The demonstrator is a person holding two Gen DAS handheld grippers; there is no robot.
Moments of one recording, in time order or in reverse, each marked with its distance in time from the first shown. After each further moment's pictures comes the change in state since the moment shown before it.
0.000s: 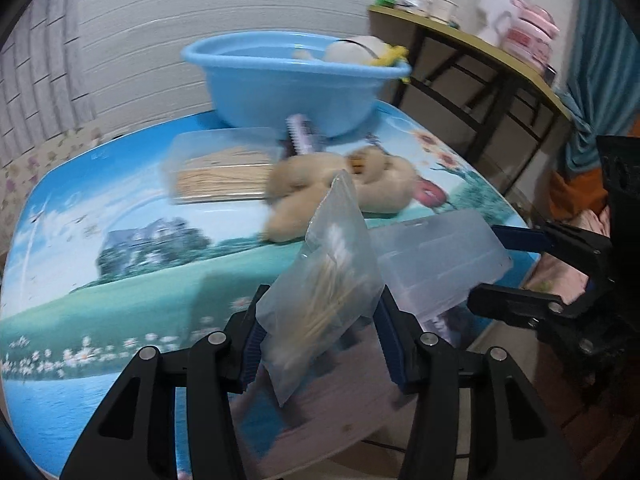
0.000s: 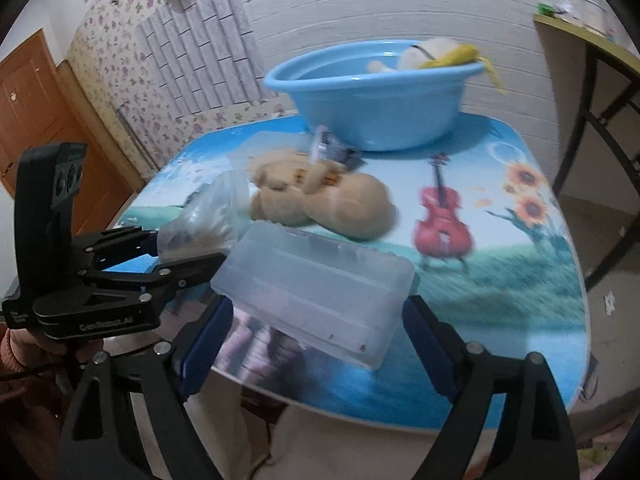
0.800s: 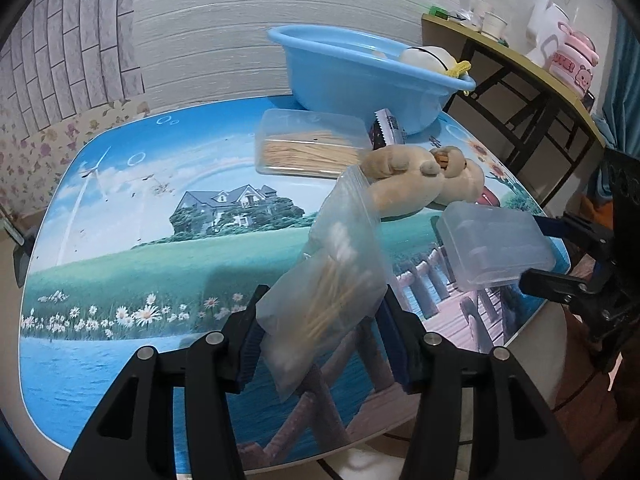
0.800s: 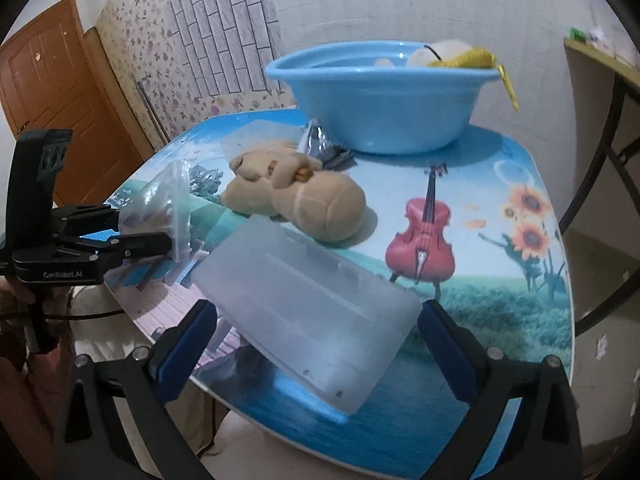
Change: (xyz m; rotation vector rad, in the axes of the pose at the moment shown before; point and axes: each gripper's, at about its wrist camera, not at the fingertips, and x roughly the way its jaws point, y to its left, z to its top) left arm -0.017 0.048 -0.020 -0.122 -0.002 0.110; right arm 0.015 -0.017 0.006 -0.138 0.016 0.071
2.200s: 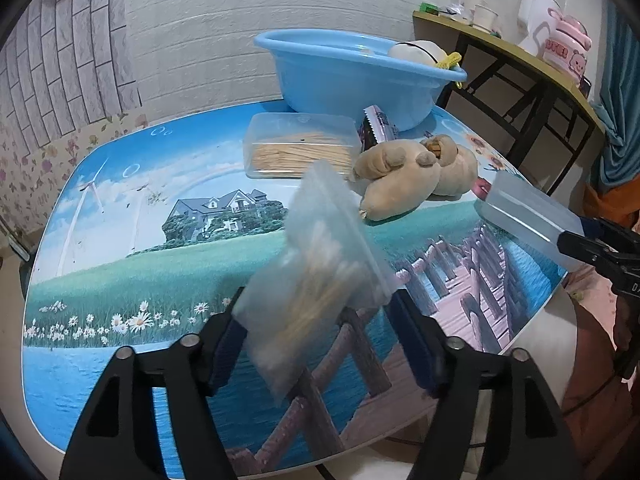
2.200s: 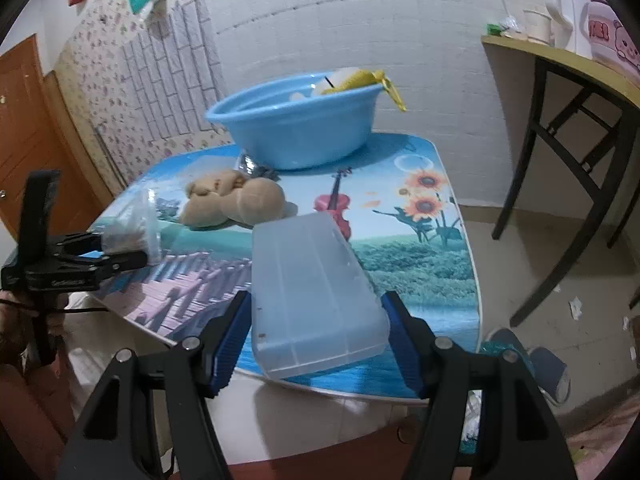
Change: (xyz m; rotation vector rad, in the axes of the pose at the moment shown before) left arm 0.004 -0.010 -0.002 0.056 -0.019 0.023; right arm -0.055 -0.026 -0.032 0.129 -0.115 -0.180
